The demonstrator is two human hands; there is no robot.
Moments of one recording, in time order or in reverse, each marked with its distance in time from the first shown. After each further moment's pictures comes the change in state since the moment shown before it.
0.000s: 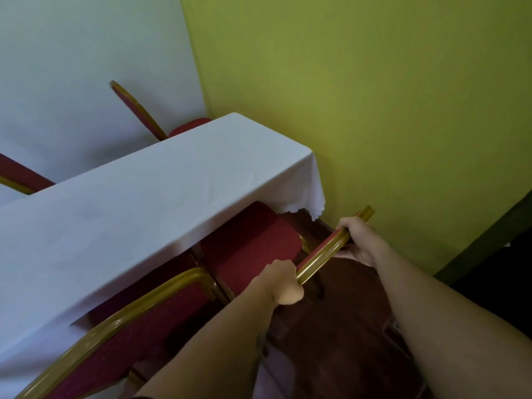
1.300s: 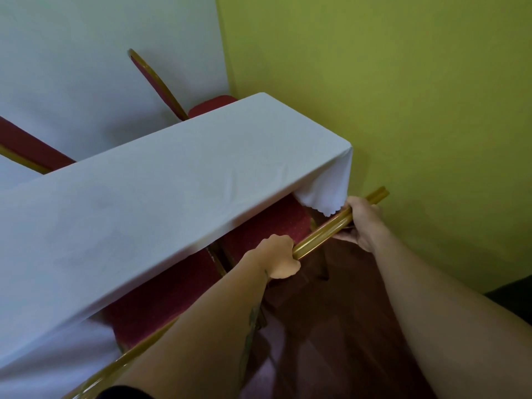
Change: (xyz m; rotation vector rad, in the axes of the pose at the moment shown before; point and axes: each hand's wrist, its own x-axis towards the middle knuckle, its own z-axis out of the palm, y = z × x) left_hand 0.104 -0.076 -0.083 0.009 0.038 0.006; right_hand 0.091 -0.052 0.101 0.062 0.129 -0.053
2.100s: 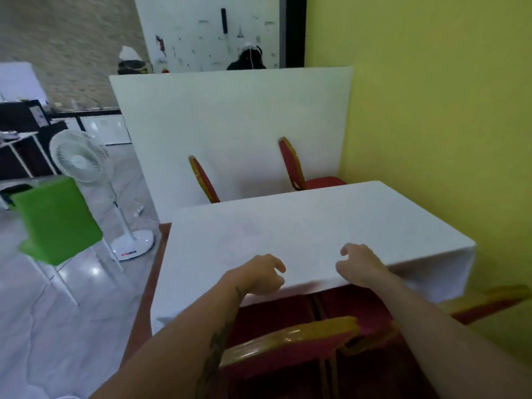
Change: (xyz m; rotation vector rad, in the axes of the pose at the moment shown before) left_hand -0.283 -0.202 -0.084 -0.169 0.367 -0.250; right_hand -0.243 0.016 0.195 -1.284 -0.385 -0.653
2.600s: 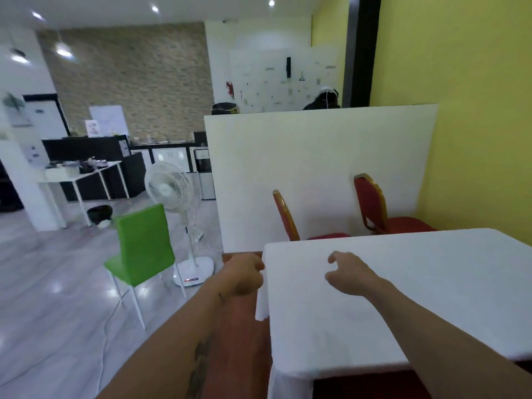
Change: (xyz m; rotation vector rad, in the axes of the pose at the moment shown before) left_hand -0.078 -0.315 -0.199 -0.071 0.354 -0.164; right_hand 0.030 -0.357 0.134 0.008 0.008 -0.327
